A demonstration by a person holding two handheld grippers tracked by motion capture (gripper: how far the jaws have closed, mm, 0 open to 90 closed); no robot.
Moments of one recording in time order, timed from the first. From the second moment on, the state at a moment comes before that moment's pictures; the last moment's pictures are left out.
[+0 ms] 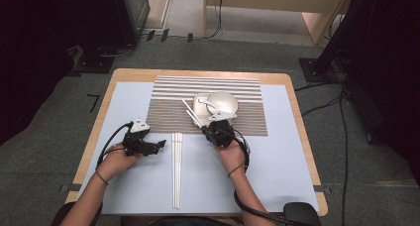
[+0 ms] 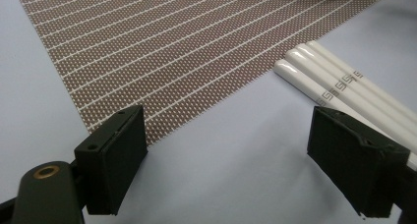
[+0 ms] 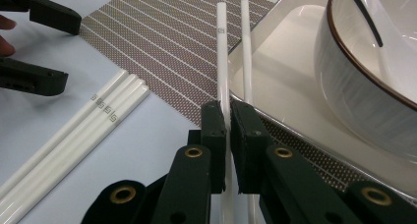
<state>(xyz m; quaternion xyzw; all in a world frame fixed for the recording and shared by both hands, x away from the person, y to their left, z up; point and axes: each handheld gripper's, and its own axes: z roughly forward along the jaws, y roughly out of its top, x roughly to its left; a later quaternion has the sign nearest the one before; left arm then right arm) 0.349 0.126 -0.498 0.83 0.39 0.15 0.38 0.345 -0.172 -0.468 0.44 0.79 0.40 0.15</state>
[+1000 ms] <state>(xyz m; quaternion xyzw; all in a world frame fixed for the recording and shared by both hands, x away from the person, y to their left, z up) 0.349 0.126 -0.498 0.83 0.39 0.15 0.38 0.366 -0.160 -0.470 0.44 0.80 0.39 0.15</state>
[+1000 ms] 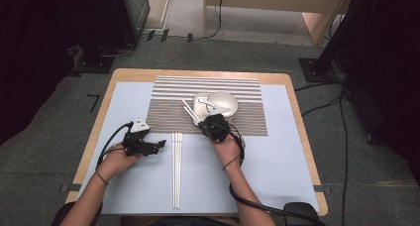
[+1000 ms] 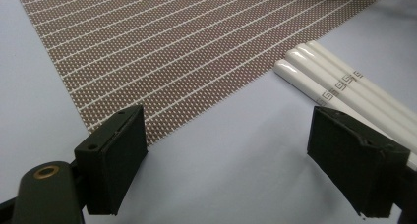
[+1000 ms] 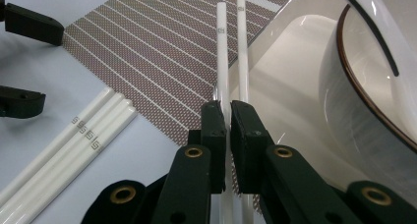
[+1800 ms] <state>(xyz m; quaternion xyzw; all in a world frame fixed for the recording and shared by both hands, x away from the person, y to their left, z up) 0.349 0.126 -0.498 0.83 0.39 0.15 0.38 0.382 -0.149 -0.473 0.44 0.80 0.38 0.16</state>
